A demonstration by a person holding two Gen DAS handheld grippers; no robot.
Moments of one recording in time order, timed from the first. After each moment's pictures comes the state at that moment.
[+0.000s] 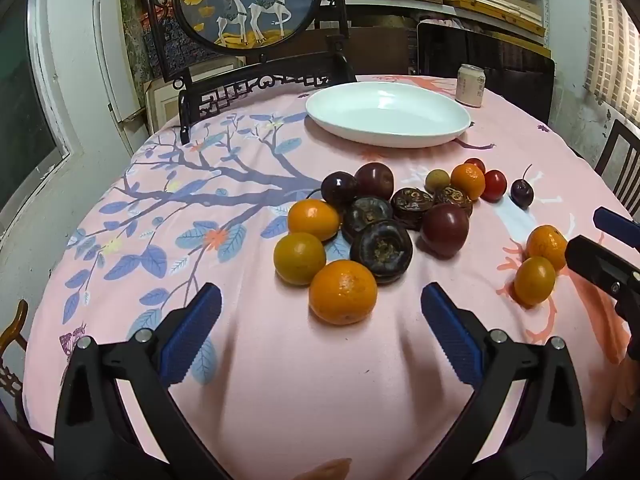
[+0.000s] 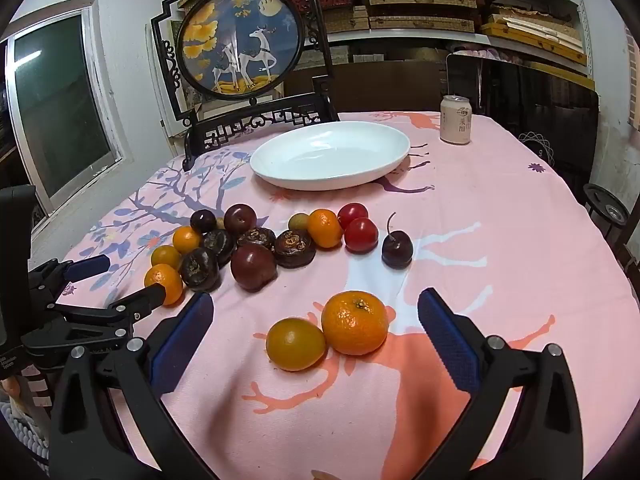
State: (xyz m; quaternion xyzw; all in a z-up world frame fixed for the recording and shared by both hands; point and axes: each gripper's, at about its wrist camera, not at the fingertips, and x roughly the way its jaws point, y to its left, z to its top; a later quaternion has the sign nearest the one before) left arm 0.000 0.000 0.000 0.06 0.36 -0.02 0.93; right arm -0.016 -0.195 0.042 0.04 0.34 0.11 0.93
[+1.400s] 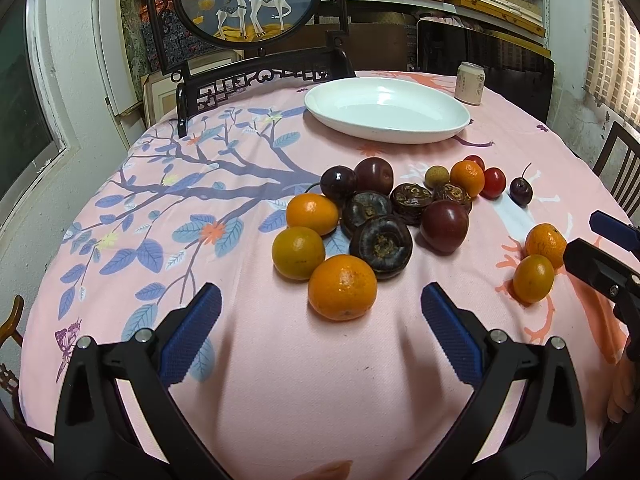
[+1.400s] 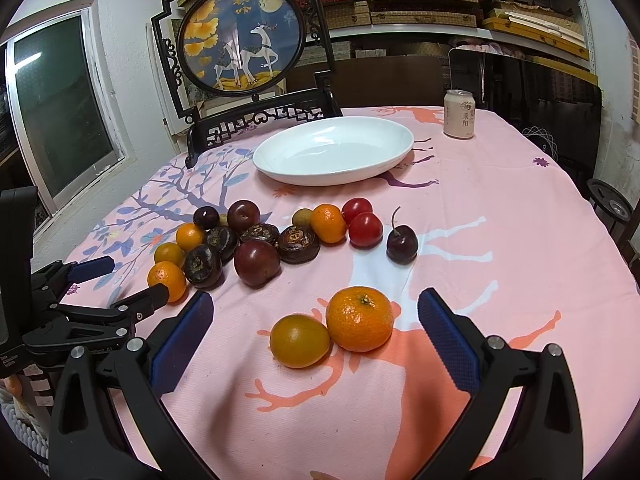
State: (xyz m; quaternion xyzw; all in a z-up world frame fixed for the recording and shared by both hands) left arm -0.001 0.000 -0.003 0.05 0.37 -0.02 0.93; right arm -0.014 -0.194 0.040 0.04 0.35 0.12 0.93
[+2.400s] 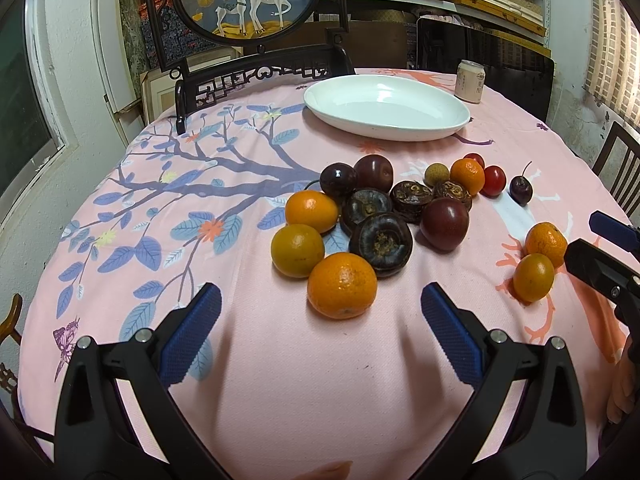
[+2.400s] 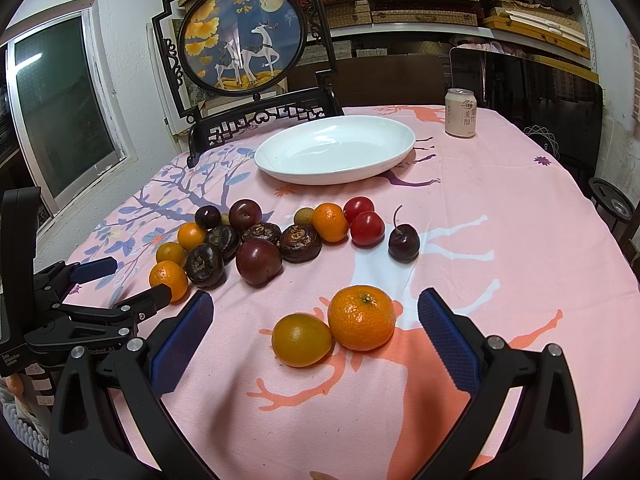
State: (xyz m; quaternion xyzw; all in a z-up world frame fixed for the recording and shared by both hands) left arm -0.001 0.000 -0.004 0.05 0.37 -0.02 0.93; right arm -0.014 -0.194 0.040 0.04 0.35 0.12 0.93
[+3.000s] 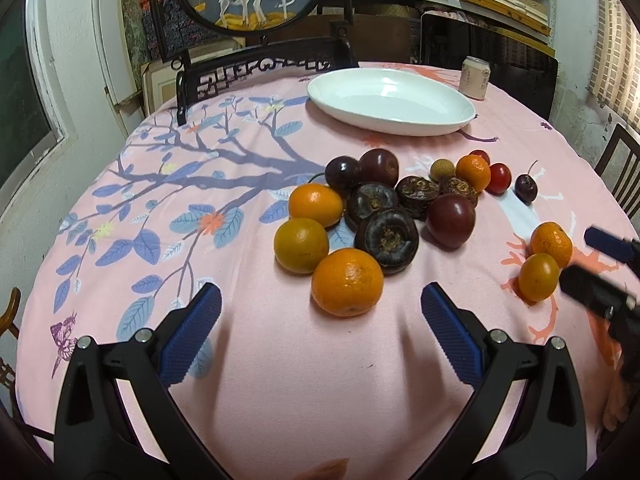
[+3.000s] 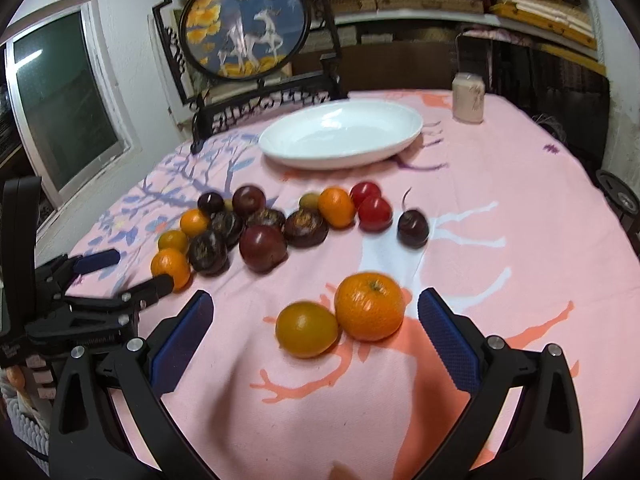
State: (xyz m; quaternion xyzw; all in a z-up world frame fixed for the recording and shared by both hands) left arm 0.002 0.001 -0.015 0.04 0.39 -0.02 0.92; right arm -0.009 -0.190 0.029 0.05 0.38 0.14 0.91
